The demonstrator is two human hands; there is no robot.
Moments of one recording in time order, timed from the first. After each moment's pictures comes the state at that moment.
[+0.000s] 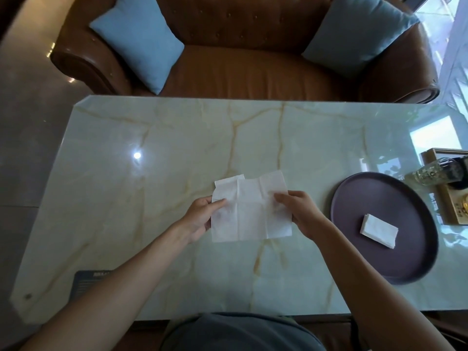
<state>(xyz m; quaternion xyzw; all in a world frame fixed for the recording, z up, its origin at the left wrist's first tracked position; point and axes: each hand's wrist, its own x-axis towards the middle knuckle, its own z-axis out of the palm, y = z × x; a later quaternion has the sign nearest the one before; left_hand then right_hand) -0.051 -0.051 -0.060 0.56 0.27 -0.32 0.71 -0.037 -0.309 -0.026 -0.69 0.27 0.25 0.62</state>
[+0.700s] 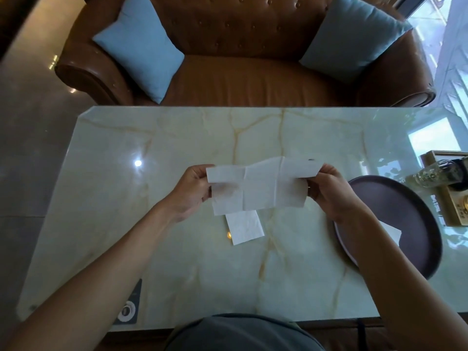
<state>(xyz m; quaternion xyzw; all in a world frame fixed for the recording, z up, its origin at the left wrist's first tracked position) -0.004 -0.025 0.027 0.60 0.05 -0.24 0.76 -0.001 -0.332 0.039 -0.61 0.09 0.19 0.76</state>
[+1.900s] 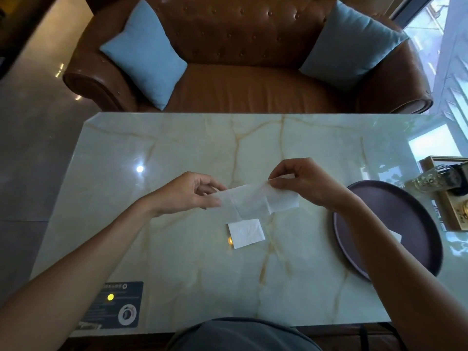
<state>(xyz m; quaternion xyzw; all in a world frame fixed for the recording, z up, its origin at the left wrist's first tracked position) -0.001 0.014 0.049 0.76 -0.08 -0.34 0.55 0.013 -0.300 0.078 -0.84 -0.06 0.22 0.49</state>
